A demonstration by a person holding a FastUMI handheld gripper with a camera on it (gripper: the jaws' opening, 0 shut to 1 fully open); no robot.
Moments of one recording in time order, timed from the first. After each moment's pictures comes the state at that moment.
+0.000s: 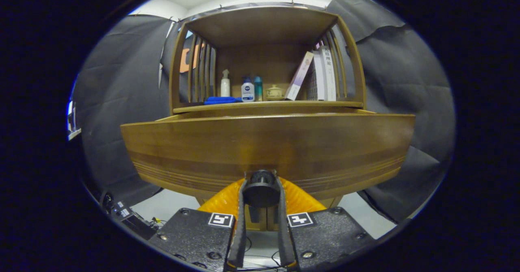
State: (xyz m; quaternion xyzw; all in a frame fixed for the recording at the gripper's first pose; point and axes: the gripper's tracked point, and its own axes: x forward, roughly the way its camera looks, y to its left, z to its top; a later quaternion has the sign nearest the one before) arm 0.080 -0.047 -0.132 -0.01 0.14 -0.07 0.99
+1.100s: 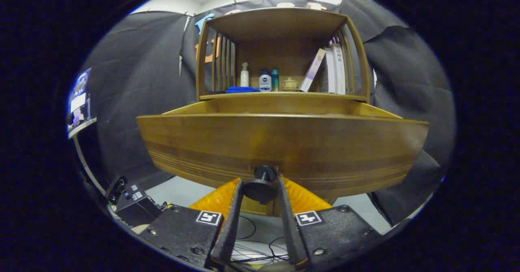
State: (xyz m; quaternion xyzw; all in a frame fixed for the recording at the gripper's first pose) arm 0.012 -0.032 -0.123 -0.02 0.17 0.00 0.98
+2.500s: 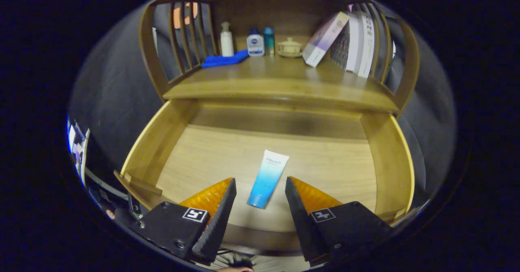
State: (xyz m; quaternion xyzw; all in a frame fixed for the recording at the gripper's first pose) arm 0.141 -0.065 -0.078 0.01 0.46 -0.03 0.89
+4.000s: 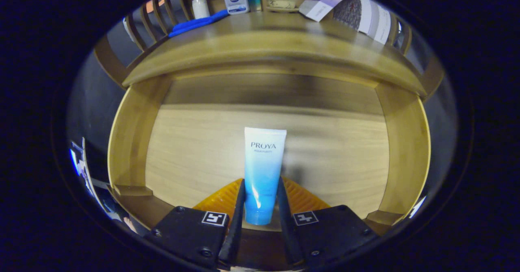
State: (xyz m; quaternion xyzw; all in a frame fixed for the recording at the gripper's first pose) arm 0.155 -0.079 -0.093 0.03 0.57 -0.07 0.82
